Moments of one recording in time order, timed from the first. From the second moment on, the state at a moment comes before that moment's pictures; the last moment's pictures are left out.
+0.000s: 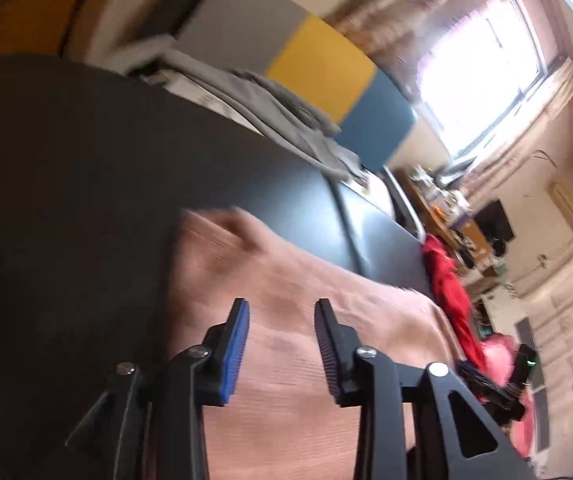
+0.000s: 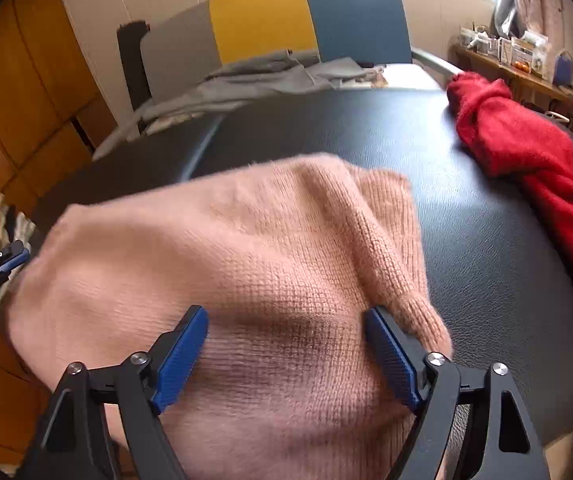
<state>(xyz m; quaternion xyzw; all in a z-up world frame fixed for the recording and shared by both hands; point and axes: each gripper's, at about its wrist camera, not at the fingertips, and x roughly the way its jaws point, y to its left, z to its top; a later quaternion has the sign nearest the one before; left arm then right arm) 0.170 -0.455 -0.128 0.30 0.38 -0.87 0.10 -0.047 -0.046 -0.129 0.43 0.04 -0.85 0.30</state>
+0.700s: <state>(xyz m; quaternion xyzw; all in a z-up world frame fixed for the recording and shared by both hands) 0.104 -0.532 -0.201 0.46 0.39 -0.79 -0.07 -0.021 -0.080 -0.149 0.51 0.05 -0.79 0.33</state>
